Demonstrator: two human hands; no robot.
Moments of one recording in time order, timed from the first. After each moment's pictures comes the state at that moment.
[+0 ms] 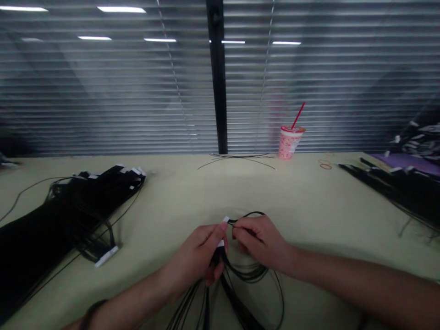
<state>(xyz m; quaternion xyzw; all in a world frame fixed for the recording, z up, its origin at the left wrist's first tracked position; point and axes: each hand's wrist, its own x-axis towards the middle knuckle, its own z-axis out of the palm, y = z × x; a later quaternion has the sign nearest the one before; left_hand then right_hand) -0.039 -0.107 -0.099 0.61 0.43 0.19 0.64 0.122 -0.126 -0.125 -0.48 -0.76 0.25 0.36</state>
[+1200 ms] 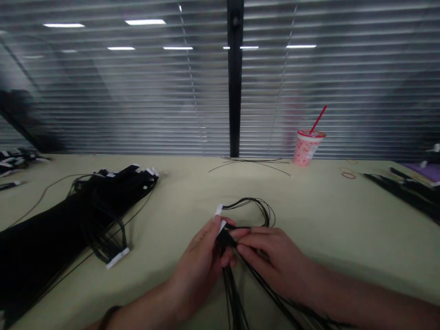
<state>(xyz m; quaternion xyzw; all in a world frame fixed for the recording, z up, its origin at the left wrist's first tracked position) -0.040 -0.104 -0.115 0.36 0.33 0.43 0.76 0.114 -0.129 -0.105 -0.40 -0.82 0.24 0.33</state>
